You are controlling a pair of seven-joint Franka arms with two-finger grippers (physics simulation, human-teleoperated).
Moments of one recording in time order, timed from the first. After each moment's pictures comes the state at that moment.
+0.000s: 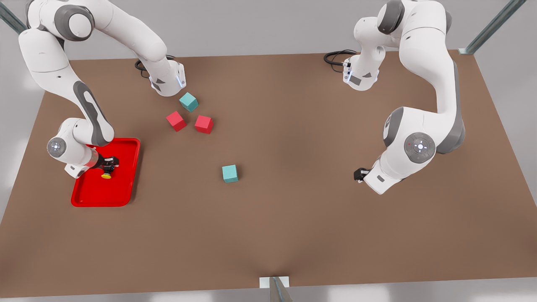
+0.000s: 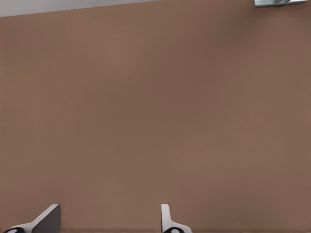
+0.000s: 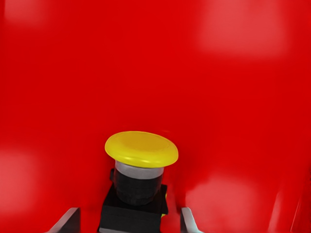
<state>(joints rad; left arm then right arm) -0.19 0.47 -0.10 -1.29 0.07 1.70 -0.21 -0.82 0.46 0.36 -2.22 -0.38 2.51 -0.29</state>
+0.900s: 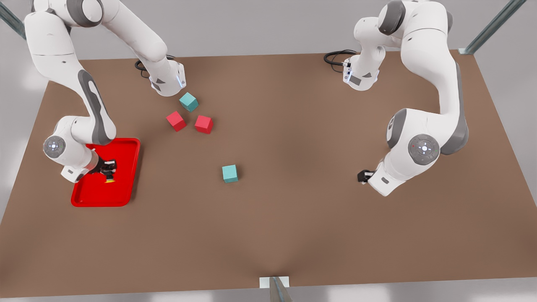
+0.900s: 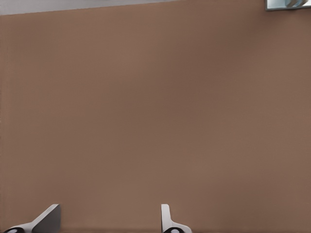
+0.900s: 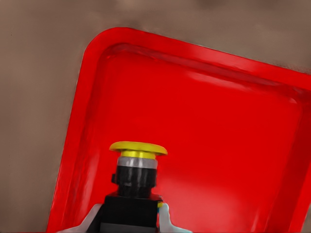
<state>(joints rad) -0.18 0.47 -0.09 -1.29 0.08 1.70 -0.23 -0.75 0.32 0.52 -2.14 -0.28 2.34 -0.28</state>
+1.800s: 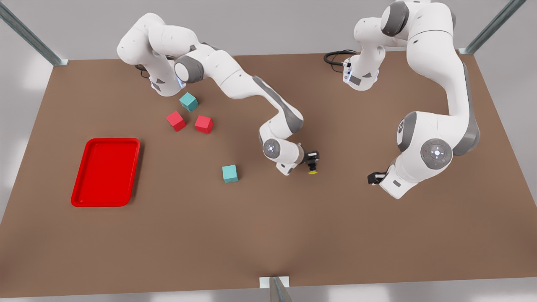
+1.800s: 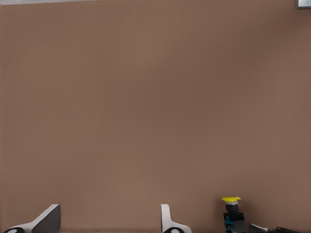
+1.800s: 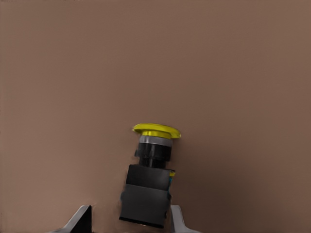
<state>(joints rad) -0.14 0.47 -0.08 -1.30 0.09 1.69 -0.22 1.10 1.23 -0.48 -0.85 1.21 2.17 0.39</state>
